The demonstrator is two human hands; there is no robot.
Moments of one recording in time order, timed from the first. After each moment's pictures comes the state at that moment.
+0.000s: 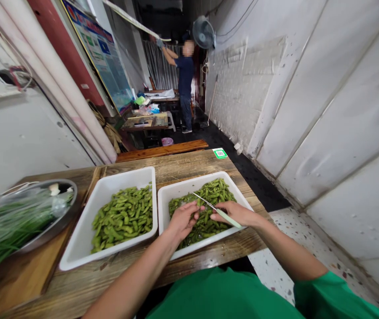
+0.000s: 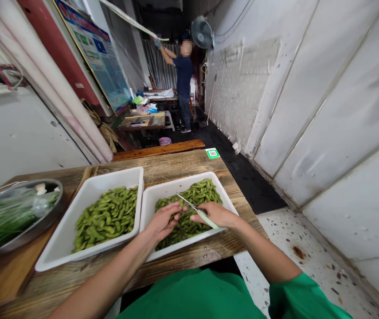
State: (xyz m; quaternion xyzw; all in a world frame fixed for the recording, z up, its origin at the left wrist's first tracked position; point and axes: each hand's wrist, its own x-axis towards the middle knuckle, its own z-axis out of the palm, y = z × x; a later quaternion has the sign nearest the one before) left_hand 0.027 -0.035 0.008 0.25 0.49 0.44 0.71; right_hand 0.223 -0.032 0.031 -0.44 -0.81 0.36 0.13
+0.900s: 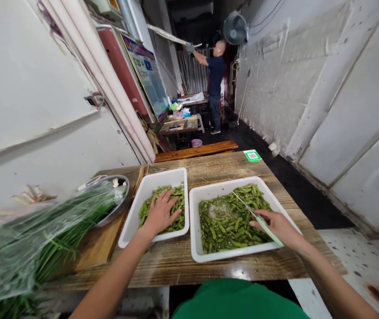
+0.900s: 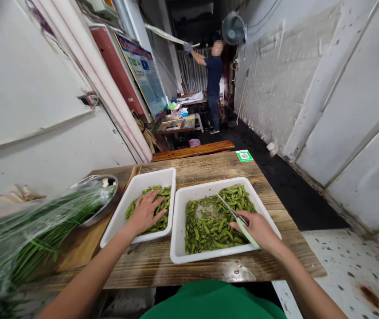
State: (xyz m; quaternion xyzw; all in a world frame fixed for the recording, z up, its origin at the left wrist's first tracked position) left_hand -0.148 -0.037 0.023 0.76 0.63 0.11 -0.06; right_hand 0.239 -0.030 -0.022 -0.53 -0.72 0.38 0.25
